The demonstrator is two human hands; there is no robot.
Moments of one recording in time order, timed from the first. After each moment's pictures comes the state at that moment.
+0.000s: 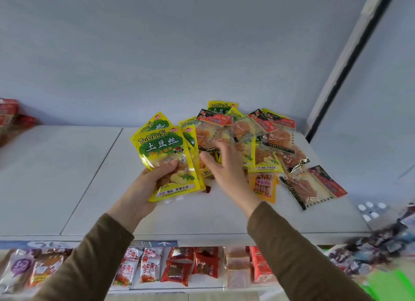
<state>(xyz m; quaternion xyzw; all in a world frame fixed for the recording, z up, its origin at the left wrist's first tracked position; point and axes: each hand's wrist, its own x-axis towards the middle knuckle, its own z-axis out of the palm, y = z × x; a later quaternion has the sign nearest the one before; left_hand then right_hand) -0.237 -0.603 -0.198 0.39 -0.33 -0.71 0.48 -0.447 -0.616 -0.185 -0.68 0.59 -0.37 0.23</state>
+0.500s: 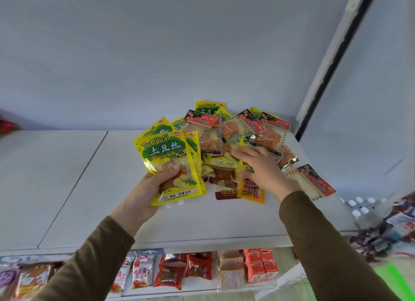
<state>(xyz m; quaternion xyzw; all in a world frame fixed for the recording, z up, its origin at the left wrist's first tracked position) -0.271 -0.611 -0.202 0.40 -0.33 -0.73 0.46 -0.591 -0.654 -0.214 -0.78 0.61 -0.10 0.05</state>
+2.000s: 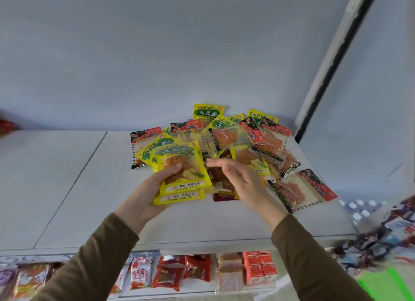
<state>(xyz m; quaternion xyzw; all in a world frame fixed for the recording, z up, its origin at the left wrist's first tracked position) -0.286 -0.615 -0.197 0.40 -0.24 -0.78 0.42 -0.533 -0.603 -0.195 -0.73 0.44 -0.39 0.34</state>
